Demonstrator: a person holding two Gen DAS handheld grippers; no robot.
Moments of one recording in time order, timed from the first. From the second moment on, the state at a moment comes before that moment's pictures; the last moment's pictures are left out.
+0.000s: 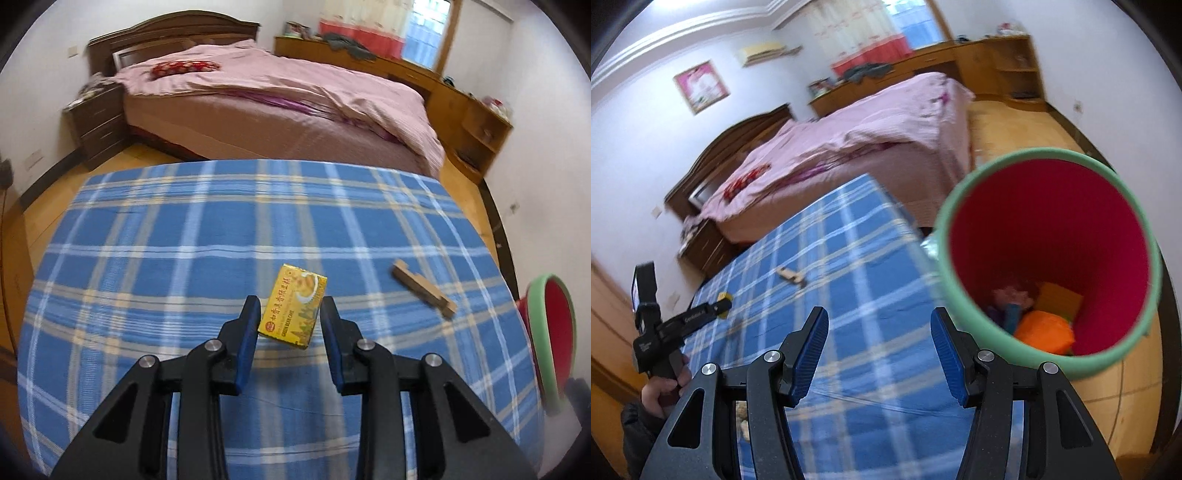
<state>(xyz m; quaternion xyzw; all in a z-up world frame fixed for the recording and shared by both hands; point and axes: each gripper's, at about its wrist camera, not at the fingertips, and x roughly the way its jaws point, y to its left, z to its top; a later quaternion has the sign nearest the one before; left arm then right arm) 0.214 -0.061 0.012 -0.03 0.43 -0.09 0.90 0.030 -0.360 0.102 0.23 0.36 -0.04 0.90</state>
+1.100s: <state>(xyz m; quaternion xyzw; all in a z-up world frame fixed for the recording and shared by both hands) 0.221 -0.028 -0.013 -0.06 0.44 -0.05 0.90 0.199 -0.250 0.045 0.06 0.44 0.05 0.90</state>
